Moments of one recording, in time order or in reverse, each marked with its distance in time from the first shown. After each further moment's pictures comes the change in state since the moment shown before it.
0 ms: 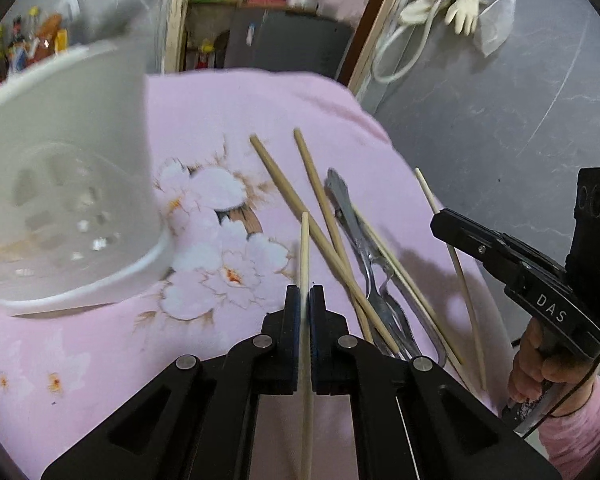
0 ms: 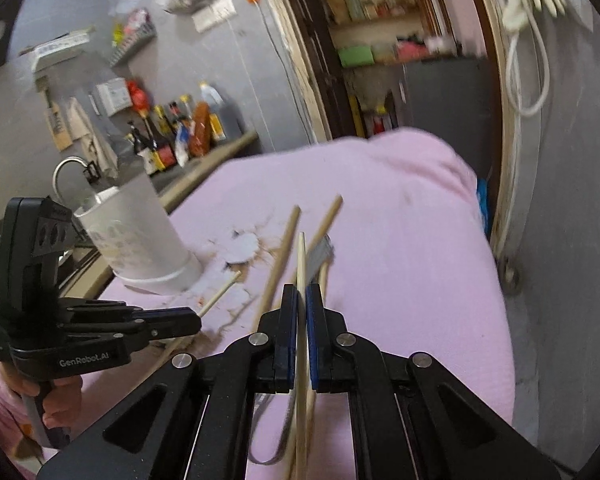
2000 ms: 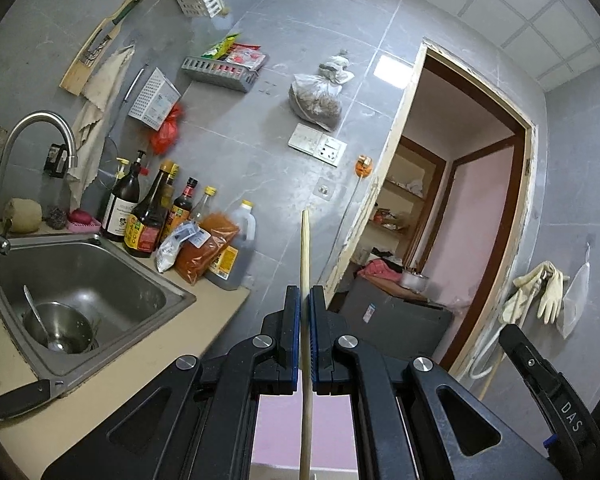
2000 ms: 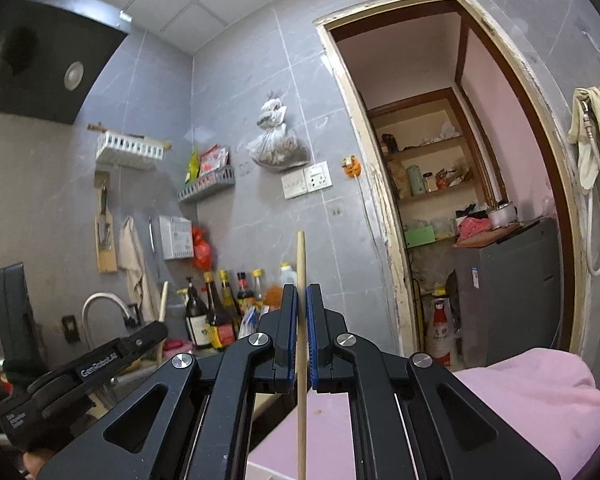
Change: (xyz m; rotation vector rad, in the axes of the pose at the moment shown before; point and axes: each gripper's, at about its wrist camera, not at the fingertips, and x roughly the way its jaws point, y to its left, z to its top) left arm -0.166 0.189 0.059 -0.304 -0.951 0.276; right arm 0.066 0.160 0.119 -0.120 -0.656 0.133
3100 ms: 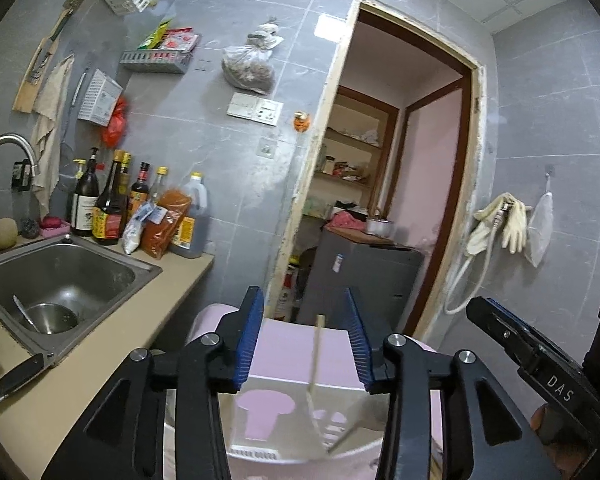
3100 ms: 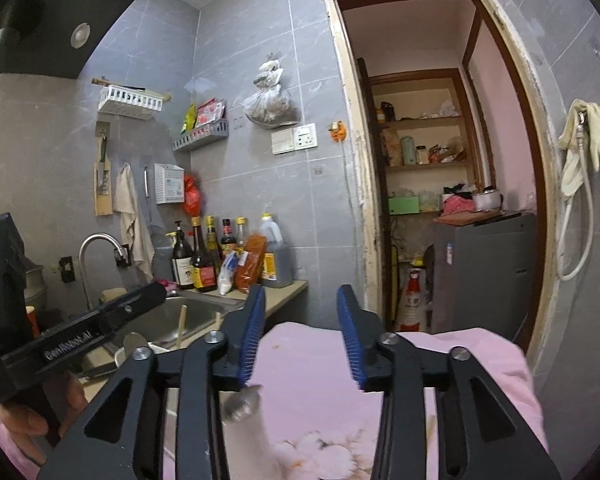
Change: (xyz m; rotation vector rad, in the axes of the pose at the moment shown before) left arm -0.042 -0.072 -0.038 0.152 0.147 -0.126; right arm -0.065 -0.034 0.008 -0.100 0.177 -0.044
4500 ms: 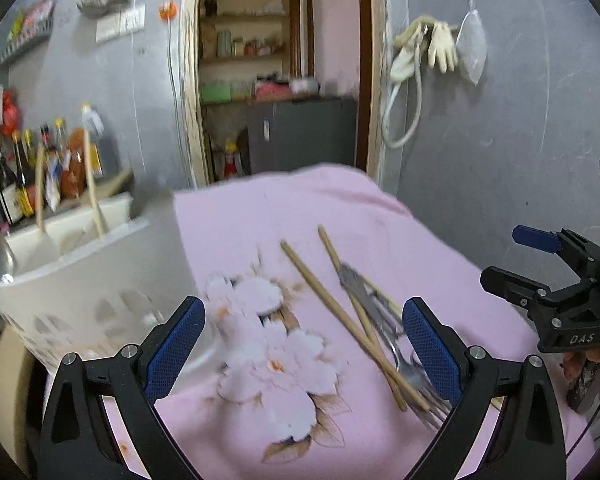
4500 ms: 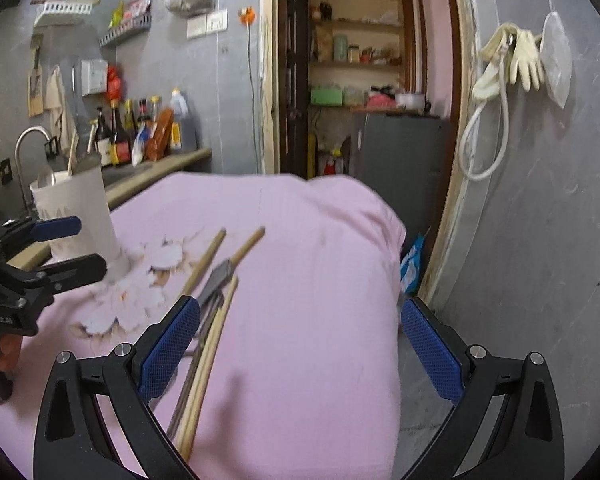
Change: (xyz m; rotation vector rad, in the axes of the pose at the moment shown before) left arm 0.042 -0.132 -0.130 0.324 0.509 -0.122; right arm -0.086 -0.120 -0.095 -0.012 0.439 -0.246
